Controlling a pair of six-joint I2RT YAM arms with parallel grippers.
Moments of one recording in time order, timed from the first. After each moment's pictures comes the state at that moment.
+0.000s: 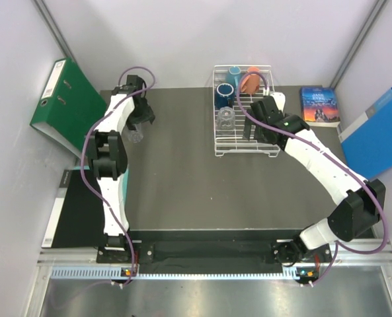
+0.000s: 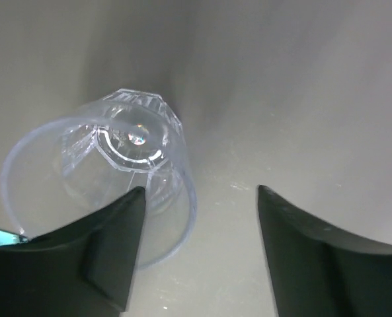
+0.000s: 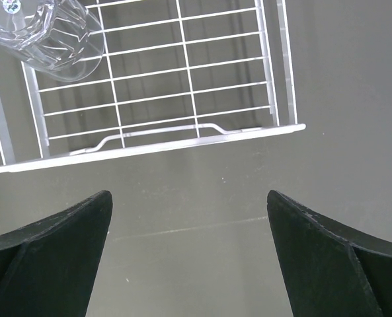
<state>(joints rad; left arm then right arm) -0.06 2.29 2.11 -0.98 -0.16 -0.53 0.52 1.47 1.40 -0.82 0.46 0.50</state>
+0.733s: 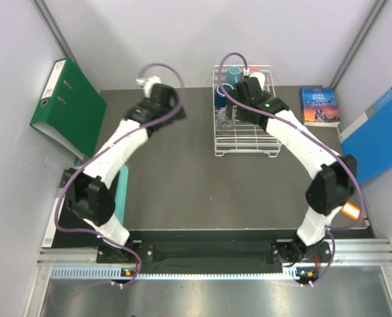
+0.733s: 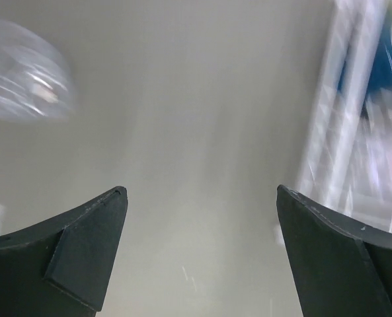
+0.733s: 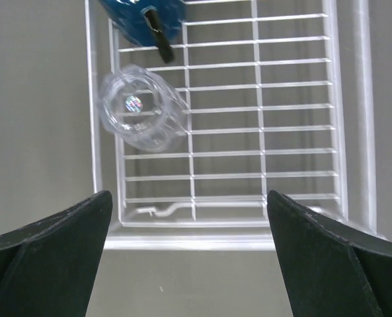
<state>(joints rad) -0.36 1.66 1.59 -0.61 -0.34 -0.64 0.53 1.70 1.66 -0.68 0.40 0.43</state>
